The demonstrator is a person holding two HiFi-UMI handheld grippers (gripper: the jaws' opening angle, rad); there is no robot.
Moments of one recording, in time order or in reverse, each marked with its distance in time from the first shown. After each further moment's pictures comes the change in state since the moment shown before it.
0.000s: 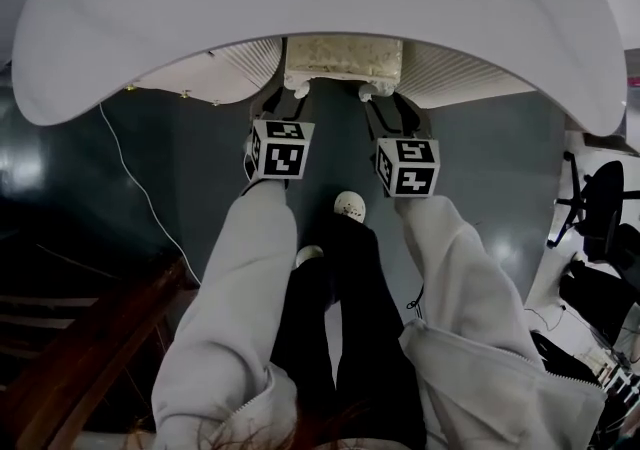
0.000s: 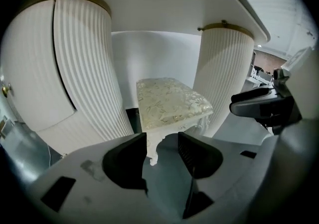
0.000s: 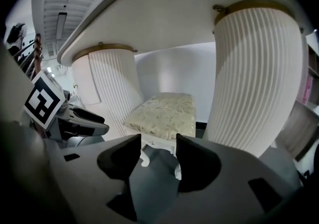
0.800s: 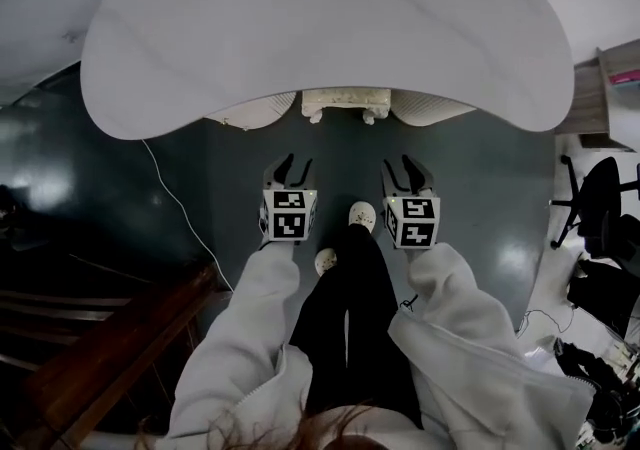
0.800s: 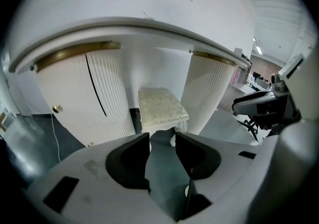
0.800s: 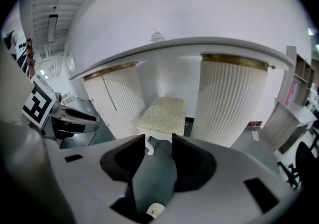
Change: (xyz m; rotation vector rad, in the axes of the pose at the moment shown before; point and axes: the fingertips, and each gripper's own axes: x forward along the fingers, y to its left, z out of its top) left arm -0.144 -0.039 0.032 -0.051 0.042 -0.015; right arm -0.141 0.006 0.041 0.064 0.096 -0.040
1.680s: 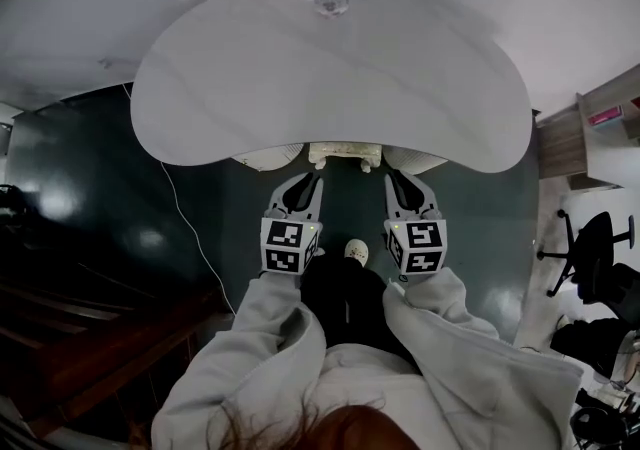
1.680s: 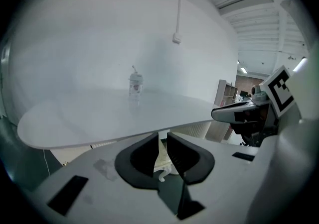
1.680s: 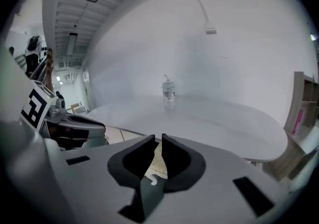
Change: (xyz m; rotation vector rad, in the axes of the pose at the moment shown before) left arm -0.132 -0.049 0.168 0.034 -0.314 -0.087; right arm -0.116 0.016 0.175 -0.092 -0.253 0.098
